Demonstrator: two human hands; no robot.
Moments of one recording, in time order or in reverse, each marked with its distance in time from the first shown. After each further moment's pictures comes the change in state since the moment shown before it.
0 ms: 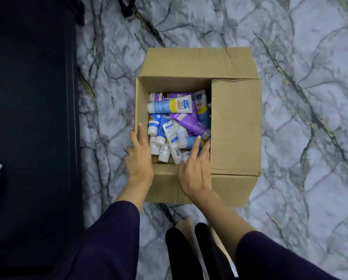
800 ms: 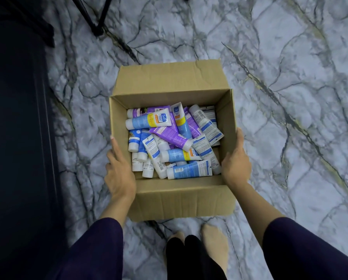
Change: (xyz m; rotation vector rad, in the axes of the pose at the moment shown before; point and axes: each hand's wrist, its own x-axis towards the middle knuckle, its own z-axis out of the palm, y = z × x) left_hand 0.012 0.009 0.006 -0.099 0.165 -0.065; right_hand 0.054 0.108 -0.070 0.145 0.263 0.409
